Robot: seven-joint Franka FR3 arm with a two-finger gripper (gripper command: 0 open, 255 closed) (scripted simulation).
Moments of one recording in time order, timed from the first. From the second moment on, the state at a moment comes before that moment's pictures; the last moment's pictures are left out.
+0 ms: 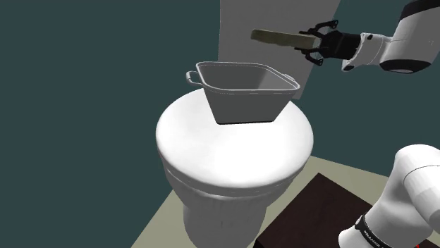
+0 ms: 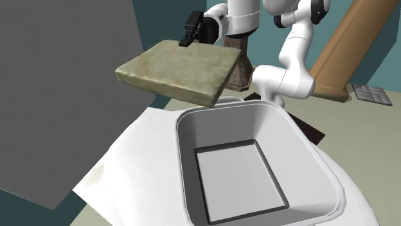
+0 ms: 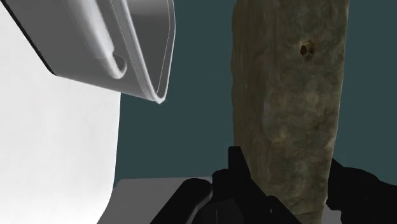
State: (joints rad) arm 0.37 -1.05 -0.55 -2.64 1.28 2.71 -0.17
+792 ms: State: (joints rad) arm 0.48 -0.96 -0.19 -2.62 2.02 2.96 -0.58
